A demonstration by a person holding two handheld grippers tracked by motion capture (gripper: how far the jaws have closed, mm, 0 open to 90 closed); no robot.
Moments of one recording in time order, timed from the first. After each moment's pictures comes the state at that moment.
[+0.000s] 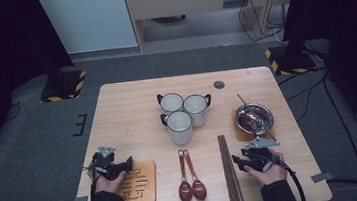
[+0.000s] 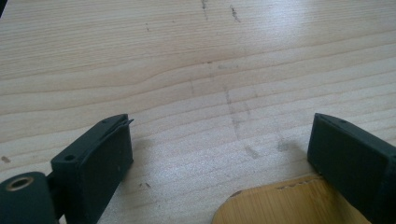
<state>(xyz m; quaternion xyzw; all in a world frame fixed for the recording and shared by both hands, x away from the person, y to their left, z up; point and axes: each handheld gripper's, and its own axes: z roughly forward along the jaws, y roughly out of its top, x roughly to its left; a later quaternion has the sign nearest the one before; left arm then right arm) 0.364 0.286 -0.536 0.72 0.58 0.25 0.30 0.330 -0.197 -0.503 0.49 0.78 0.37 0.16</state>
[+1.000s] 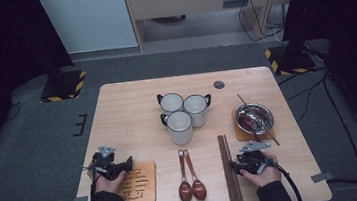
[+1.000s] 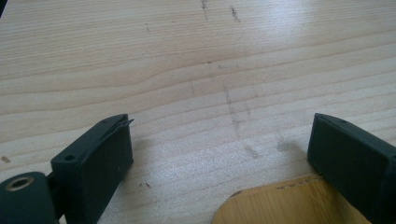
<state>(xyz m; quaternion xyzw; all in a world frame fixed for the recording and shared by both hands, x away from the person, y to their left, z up) 0.364 0.286 -0.536 0.72 0.58 0.25 0.30 0.331 -0.187 -0.522 0.48 0.80 0.33 0.14</state>
